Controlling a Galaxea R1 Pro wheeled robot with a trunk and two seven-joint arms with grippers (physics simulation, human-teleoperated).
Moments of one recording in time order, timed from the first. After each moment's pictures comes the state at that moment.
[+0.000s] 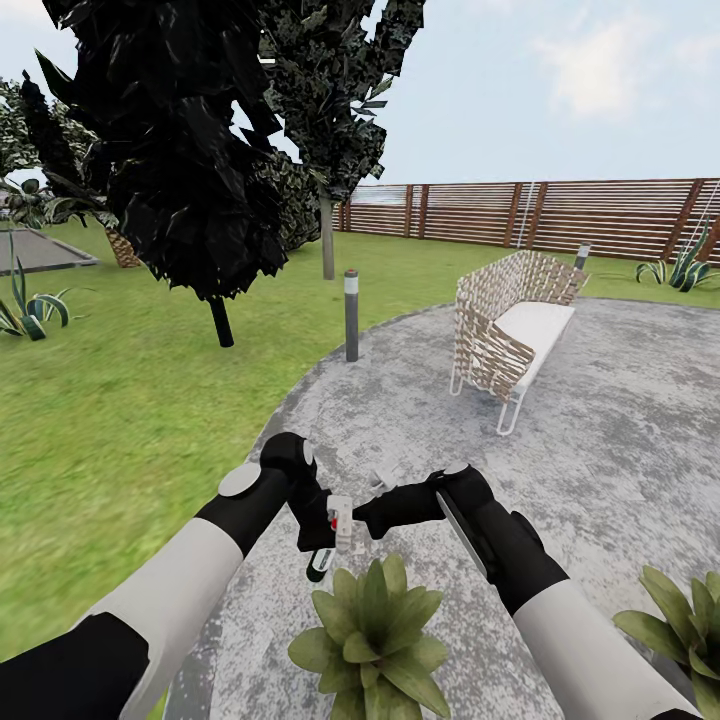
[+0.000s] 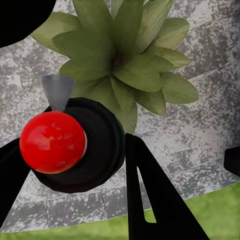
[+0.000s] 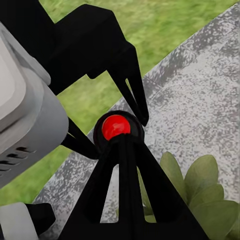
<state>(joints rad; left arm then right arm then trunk) -0.93 -0.11 -0.44 -0.84 -1.05 0.39 -1.52 -0.72 0.02 0.37 -1.08 0.06 0.76 0.89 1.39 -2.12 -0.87</state>
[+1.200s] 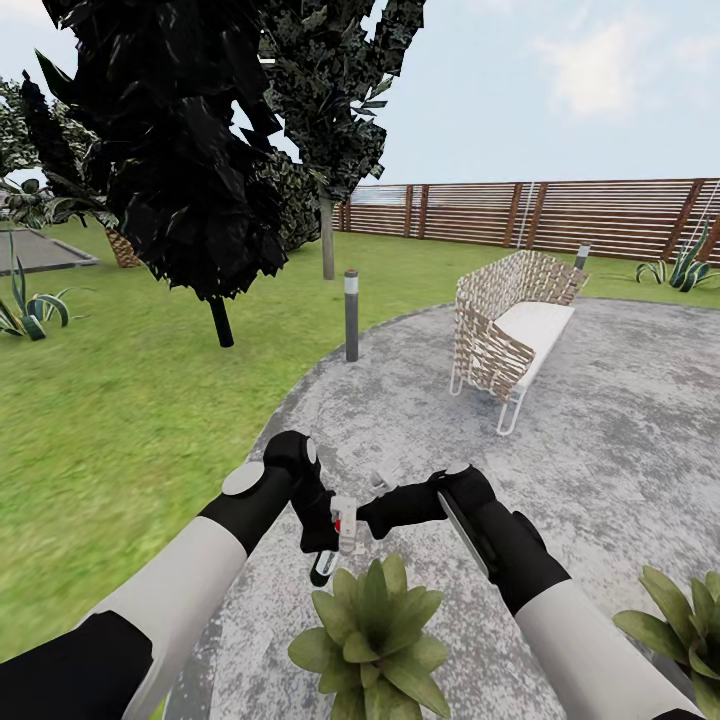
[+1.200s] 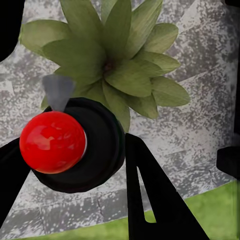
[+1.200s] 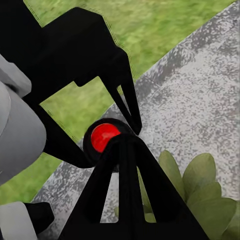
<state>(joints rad) -0.93 -0.12 -0.44 -0.84 -1.05 0.39 -1.55 -0.72 0.01 0.37 -1.08 0.06 0.76 0.89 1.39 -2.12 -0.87</state>
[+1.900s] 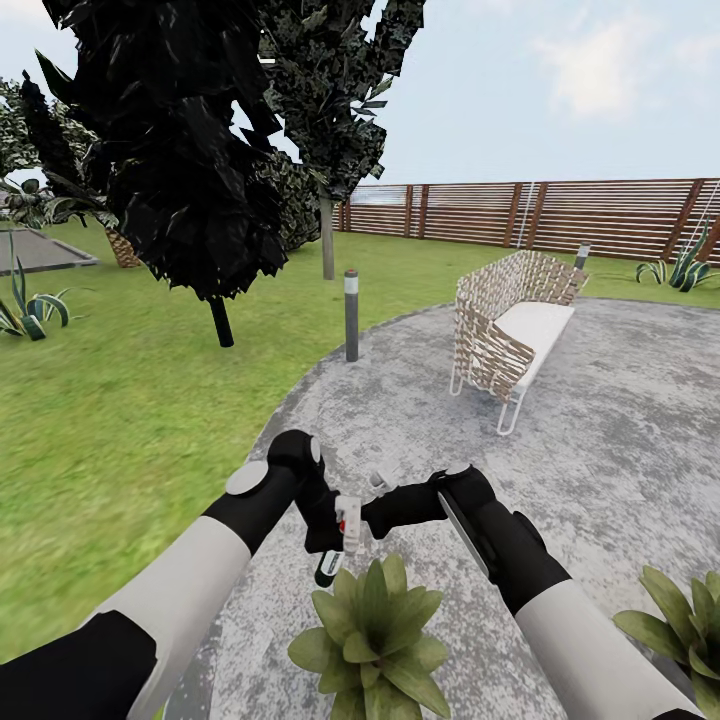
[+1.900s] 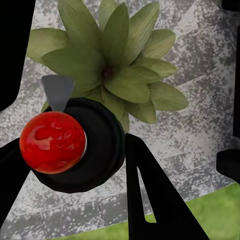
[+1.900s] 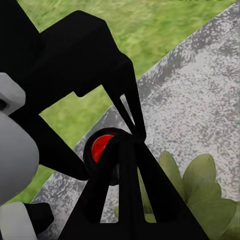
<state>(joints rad) -0.94 -0.13 -0.44 -0.84 -1.05 0.39 -1.56 -0.72 0.01 0.37 -1.08 0.06 0.75 0.89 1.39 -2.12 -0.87</state>
